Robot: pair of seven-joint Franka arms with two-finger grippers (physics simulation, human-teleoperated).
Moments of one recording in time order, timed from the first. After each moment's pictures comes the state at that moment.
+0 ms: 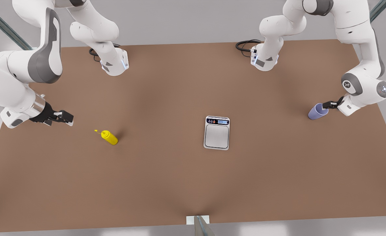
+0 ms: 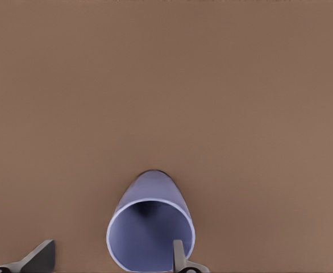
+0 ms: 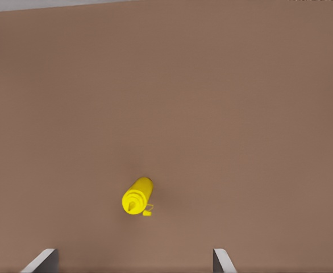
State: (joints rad) left arm 0.09 0.22 0.43 -2.20 -0.01 2.23 0.60; right arm -0.02 0.08 -0.01 -1.60 0.04 1.68 0.02
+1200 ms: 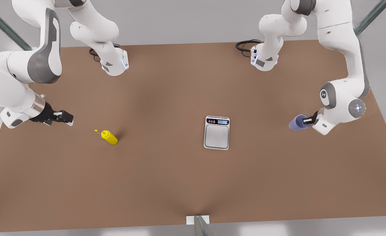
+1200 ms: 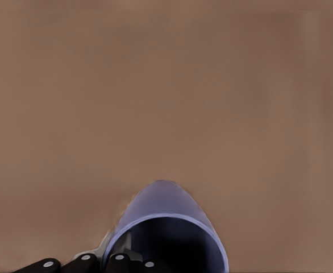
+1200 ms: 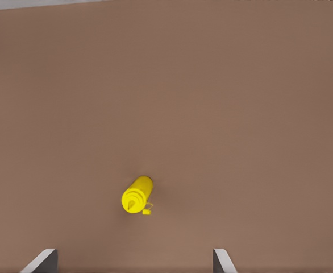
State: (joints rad) left arm -0.18 0.25 0.23 -1.94 -0.05 1.98 -0.04; right arm -0.02 0.08 -0.01 -1.60 0.04 1.68 0.02
